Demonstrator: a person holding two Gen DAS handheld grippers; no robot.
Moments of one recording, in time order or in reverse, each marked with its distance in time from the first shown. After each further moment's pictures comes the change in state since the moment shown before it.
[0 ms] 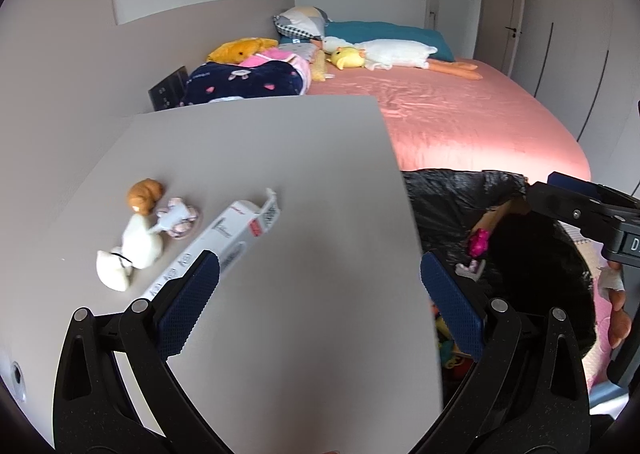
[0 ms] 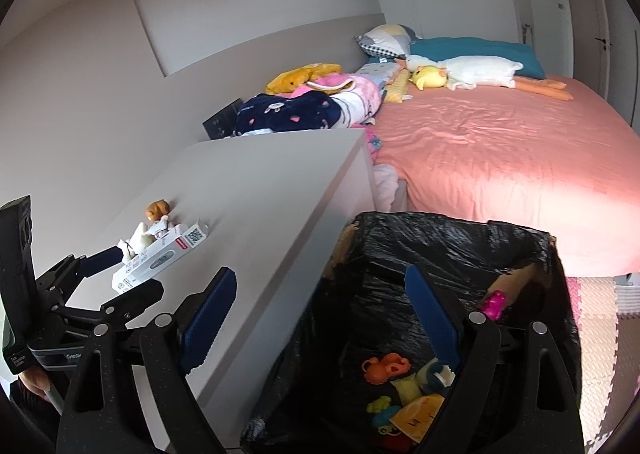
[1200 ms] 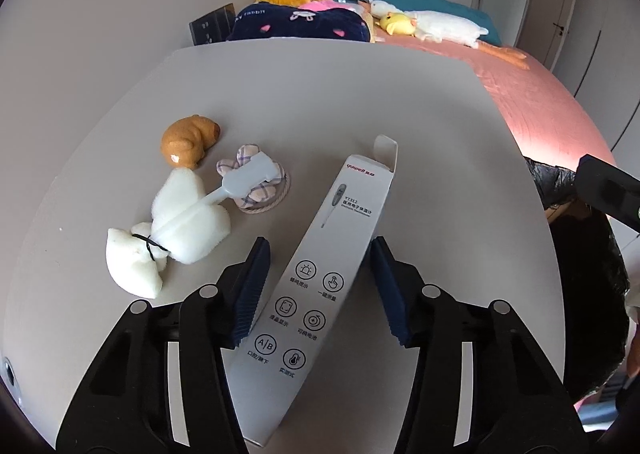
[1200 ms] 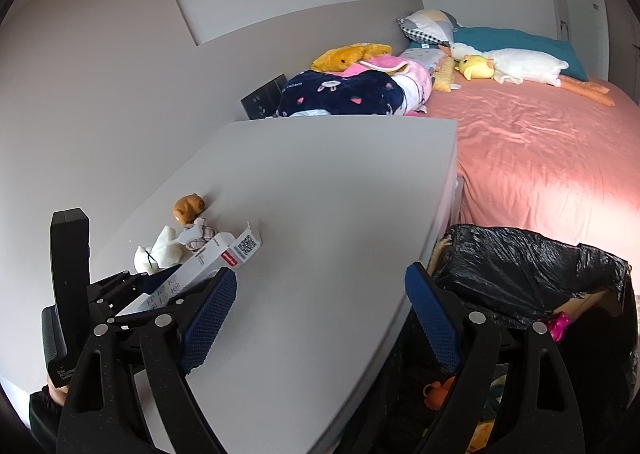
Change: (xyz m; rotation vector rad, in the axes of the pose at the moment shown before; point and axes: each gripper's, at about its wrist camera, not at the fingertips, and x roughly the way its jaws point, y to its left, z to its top) left arm 0.063 0.082 -0.012 -0.112 0.150 0.061; right arm 0.077 0.077 0.023 -0.050 0.065 0.089
